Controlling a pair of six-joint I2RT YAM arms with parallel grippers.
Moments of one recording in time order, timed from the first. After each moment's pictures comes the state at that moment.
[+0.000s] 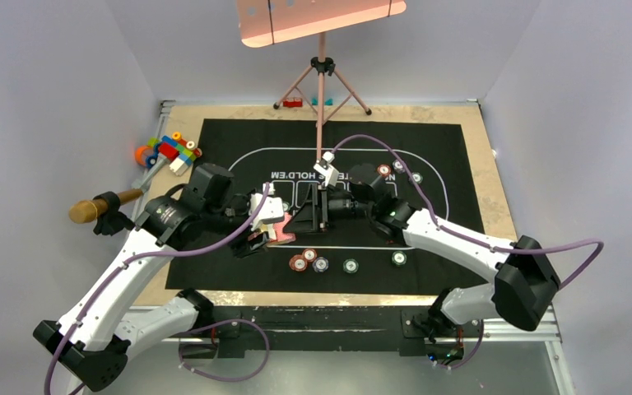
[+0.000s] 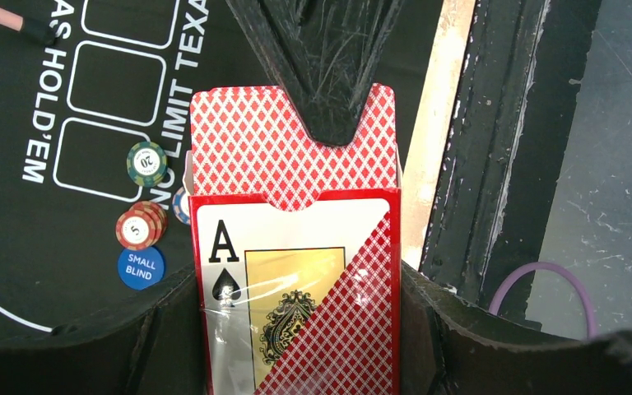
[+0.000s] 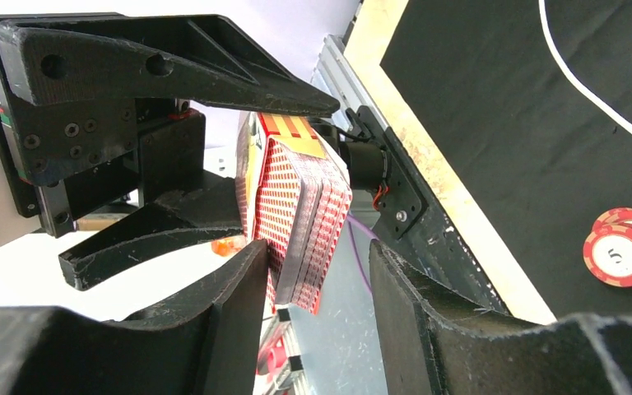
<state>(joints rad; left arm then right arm) -0.55 0.96 1.12 -1.06 0.51 0.63 0.83 1.35 0.91 0.12 -0.62 1.01</state>
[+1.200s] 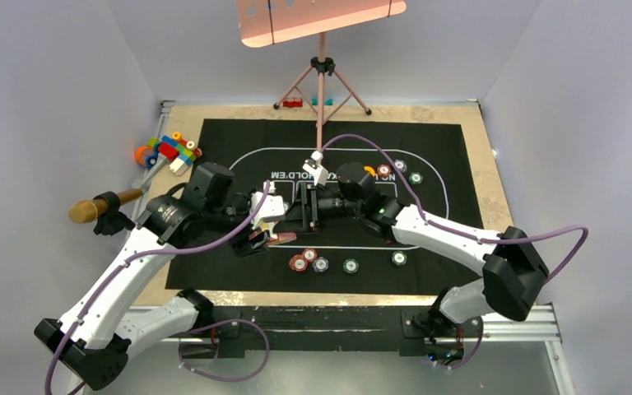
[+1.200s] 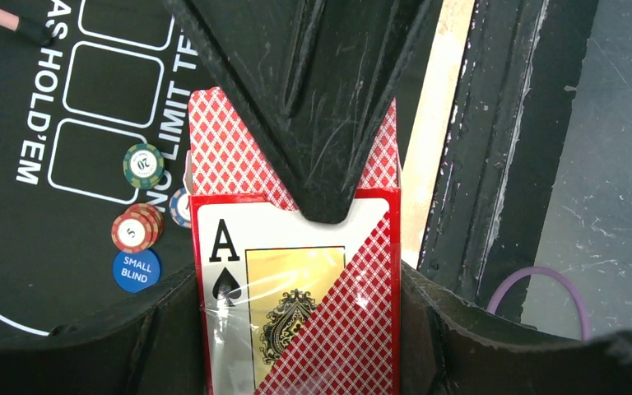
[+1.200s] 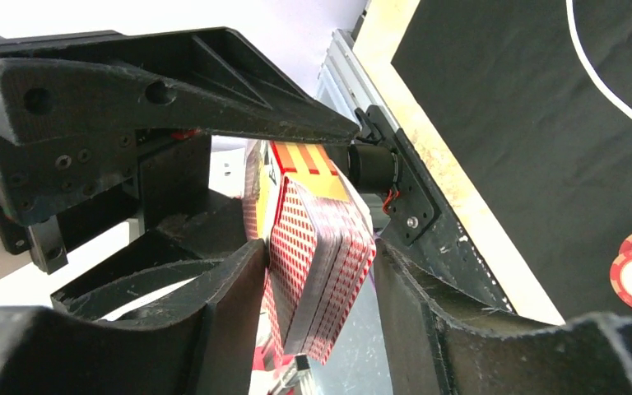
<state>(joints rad) -0.55 0.97 1.12 -1.05 0.52 0.61 0.86 1.43 0.97 0.14 -0.62 1.03</state>
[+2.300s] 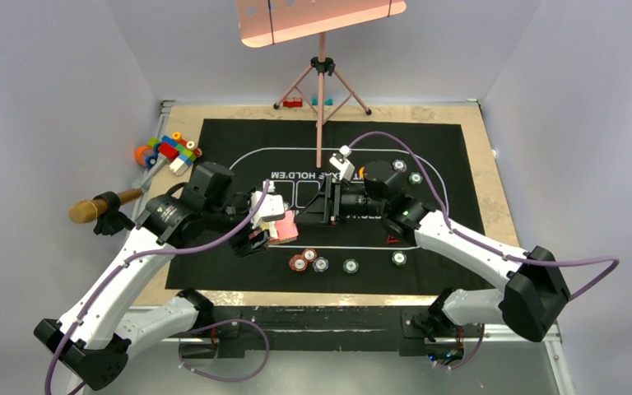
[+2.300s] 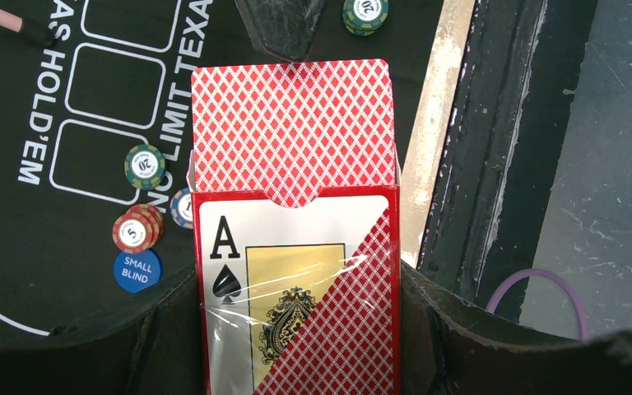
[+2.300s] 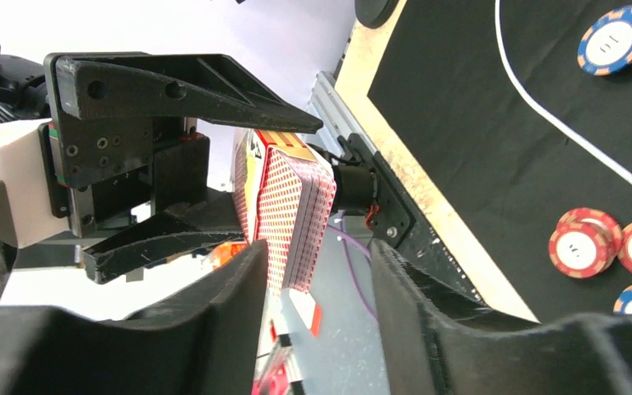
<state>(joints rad) -0.55 0.97 1.13 -1.05 0.52 0.61 0.76 1.27 0.87 0.10 -0.60 1.03</state>
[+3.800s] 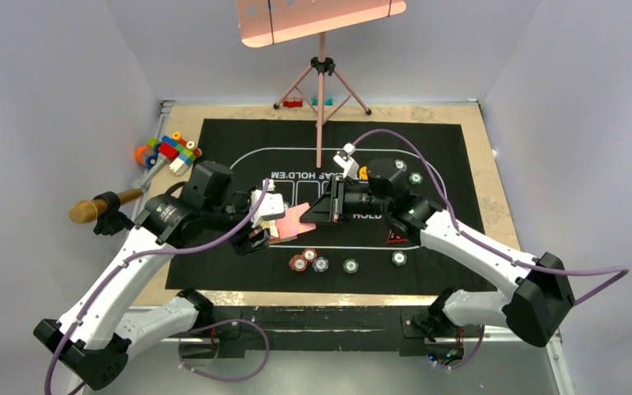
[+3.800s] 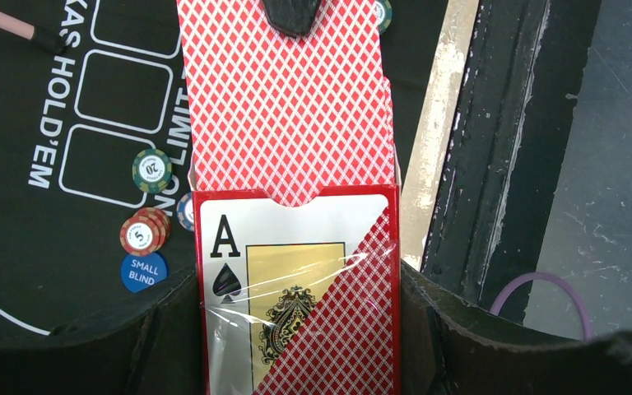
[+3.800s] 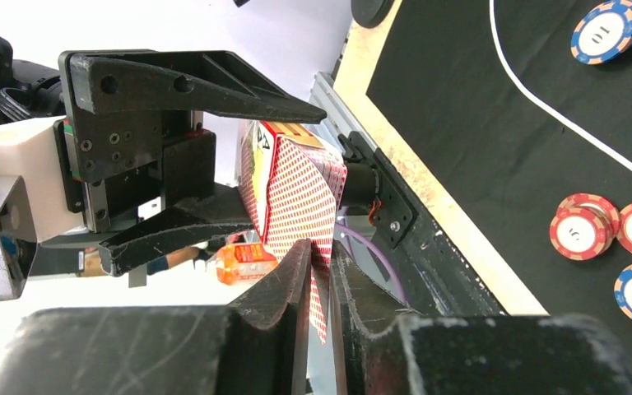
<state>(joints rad) -0.55 0.97 1.14 -1.05 0.52 0.61 0.75 1.24 0.91 0.01 -0.59 1.03</state>
